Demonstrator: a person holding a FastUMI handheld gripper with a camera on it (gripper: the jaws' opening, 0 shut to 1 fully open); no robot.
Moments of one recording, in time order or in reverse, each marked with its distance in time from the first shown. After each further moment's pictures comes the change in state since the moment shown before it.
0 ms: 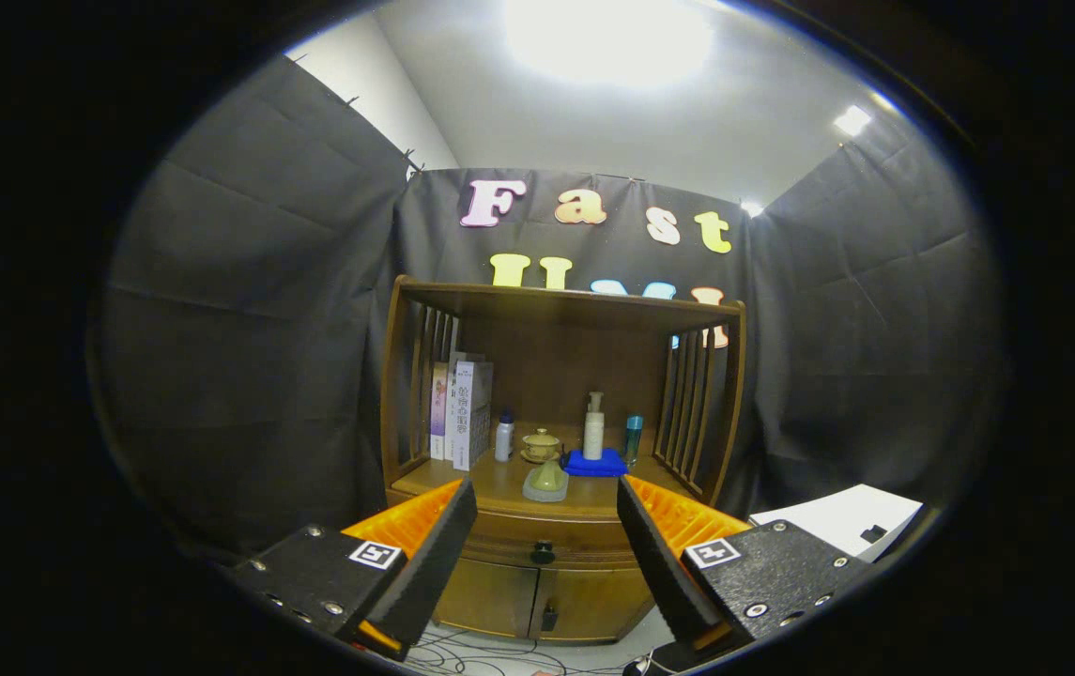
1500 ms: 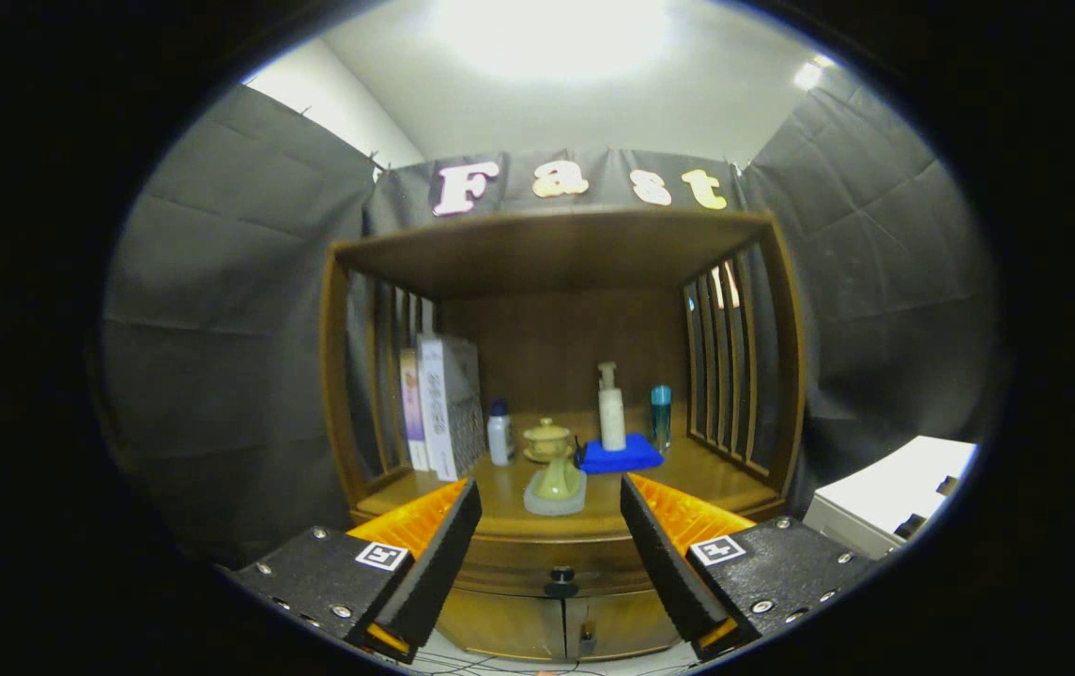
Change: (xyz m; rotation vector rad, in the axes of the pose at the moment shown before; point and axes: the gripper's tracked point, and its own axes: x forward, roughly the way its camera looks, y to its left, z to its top) arm 0.108 -0.001 -0.036 0.124 -0.033 0.043
